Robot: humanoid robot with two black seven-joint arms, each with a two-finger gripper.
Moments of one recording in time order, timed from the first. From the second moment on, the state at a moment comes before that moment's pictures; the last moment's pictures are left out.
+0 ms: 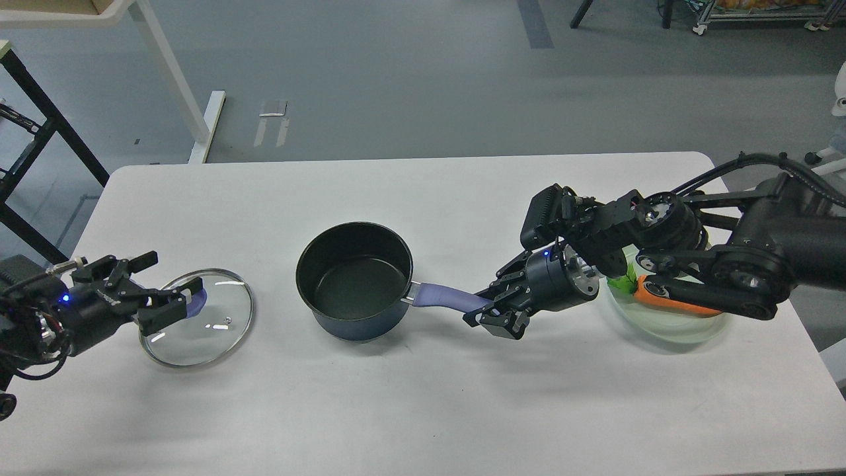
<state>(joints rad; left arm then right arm) -0.57 0.95 -0.16 -1.08 1.54 0.45 -0.49 1.33 -0.43 -0.33 1.24 -1.68 0.22 0.49</state>
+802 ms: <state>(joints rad) -0.77 0.99 -0.18 -1.13 0.49 -0.02 -0.49 1.40 -0.47 -0.32 1.26 -1.52 0.23 0.49</state>
